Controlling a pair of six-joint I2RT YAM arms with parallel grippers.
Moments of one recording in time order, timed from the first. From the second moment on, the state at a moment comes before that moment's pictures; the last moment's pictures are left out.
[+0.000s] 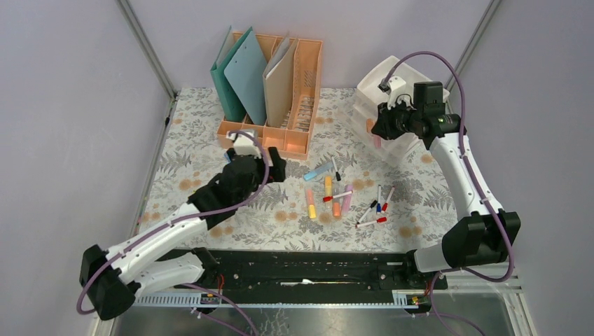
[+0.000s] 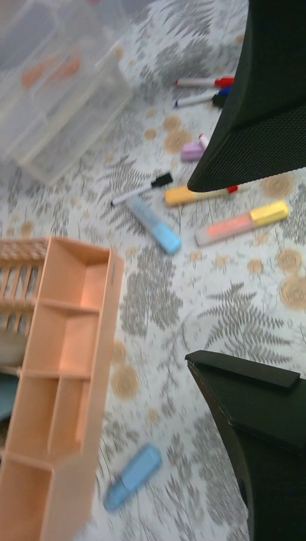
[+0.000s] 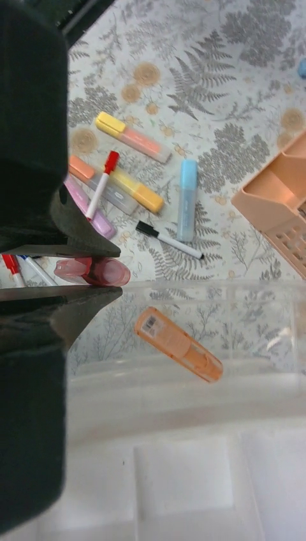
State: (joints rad) left arm -0.83 1.01 0.80 -0.16 -0.45 -0.50; right arm 0.11 1.43 1.41 -0.70 -0.51 -0.28
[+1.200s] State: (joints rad) left arm -0.37 0.89 0.63 -0.23 -0.14 -0.56; right arm 0.11 1.54 1.51 -0.62 -0.21 -0.45
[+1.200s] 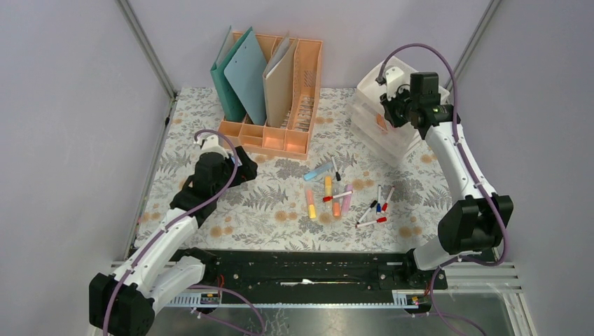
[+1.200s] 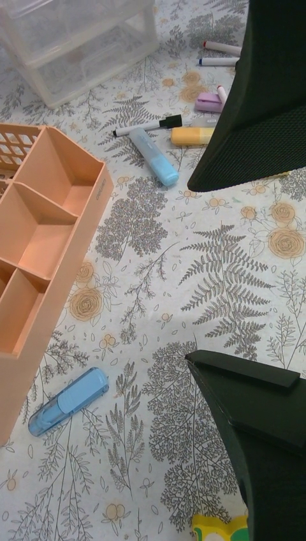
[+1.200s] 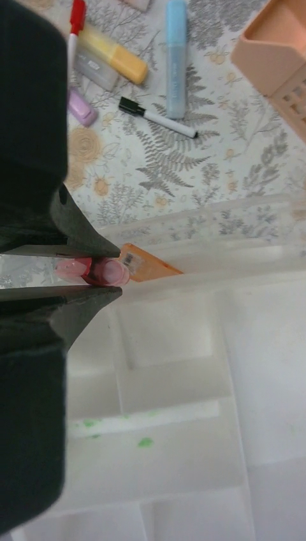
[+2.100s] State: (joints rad) left arm -0.27 0.93 0.52 -0.04 0.17 -0.67; right arm 0.11 1.54 1.44 -0.76 -0.45 -0.32
